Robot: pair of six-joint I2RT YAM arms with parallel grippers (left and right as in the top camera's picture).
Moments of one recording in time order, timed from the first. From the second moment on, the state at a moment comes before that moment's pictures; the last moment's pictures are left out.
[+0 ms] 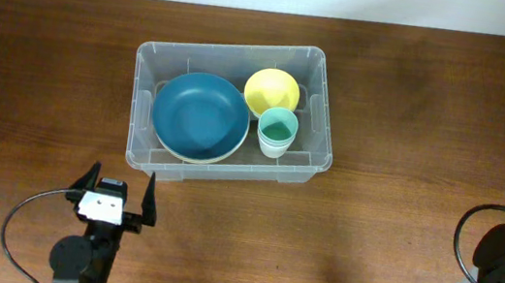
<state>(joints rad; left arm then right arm) 0.06 0.13 0.01 -0.01 0.13 0.08 -0.51 2.03 2.27 -1.69 0.03 0.49</state>
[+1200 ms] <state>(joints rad) 0.06 0.01 0.01 -0.06 0.13 0.08 -0.51 2.03 2.27 -1.69 0.03 0.49</state>
